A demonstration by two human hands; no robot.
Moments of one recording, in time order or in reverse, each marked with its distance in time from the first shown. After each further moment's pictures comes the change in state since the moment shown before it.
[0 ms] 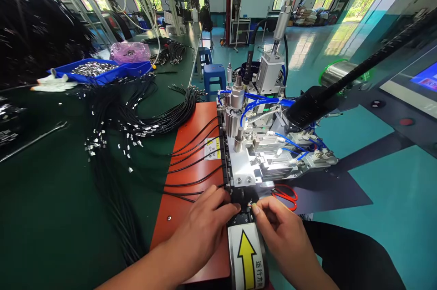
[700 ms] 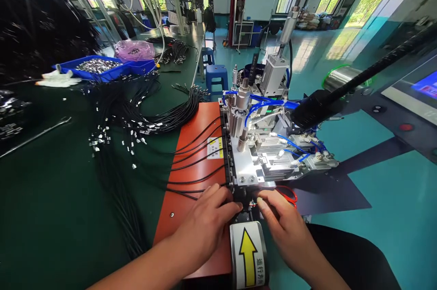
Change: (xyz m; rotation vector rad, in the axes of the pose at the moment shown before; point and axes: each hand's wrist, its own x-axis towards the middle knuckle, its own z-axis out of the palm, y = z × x) left_hand -0.002 -0.004 0.003 0.036 -0.016 0.004; right_hand 0.012 -0.002 -0.014 -0.098 -0.077 -0.140
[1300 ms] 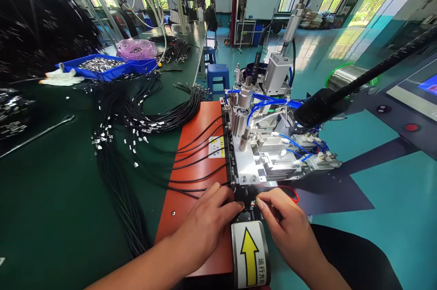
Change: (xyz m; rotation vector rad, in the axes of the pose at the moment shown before) left_hand -0.001 0.002 -0.002 0.007 0.000 0.006; right_hand 0.000 0.002 0.002 -0.097 0.061 -0.086
